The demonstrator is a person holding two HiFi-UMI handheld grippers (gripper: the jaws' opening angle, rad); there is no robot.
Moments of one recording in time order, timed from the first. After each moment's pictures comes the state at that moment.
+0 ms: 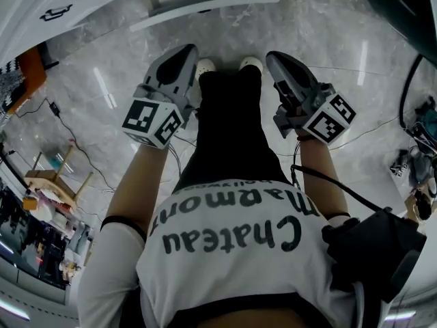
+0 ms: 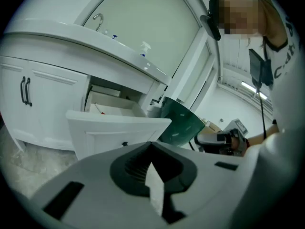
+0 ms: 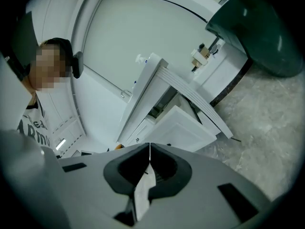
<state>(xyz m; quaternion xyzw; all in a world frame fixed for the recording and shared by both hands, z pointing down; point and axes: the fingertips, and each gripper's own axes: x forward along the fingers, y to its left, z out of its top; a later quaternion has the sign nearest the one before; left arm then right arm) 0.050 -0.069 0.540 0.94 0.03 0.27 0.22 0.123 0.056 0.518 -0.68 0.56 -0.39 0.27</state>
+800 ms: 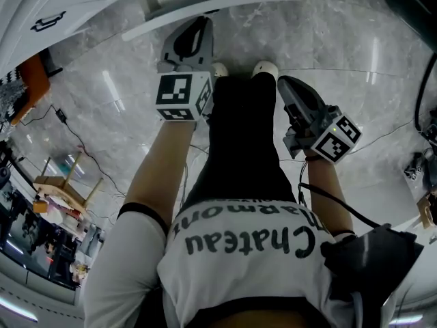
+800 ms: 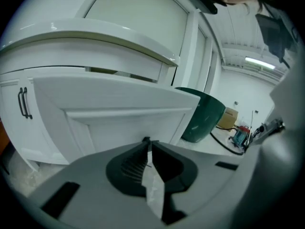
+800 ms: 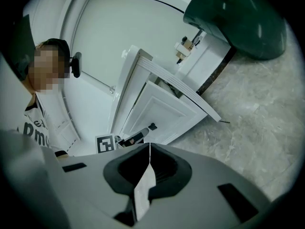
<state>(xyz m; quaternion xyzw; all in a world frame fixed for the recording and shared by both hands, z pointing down) 0.094 -0.097 0.630 0.96 -0.03 0.27 0.11 0.074 0.083 0.597 -0.68 0.51 -0.44 0.29</state>
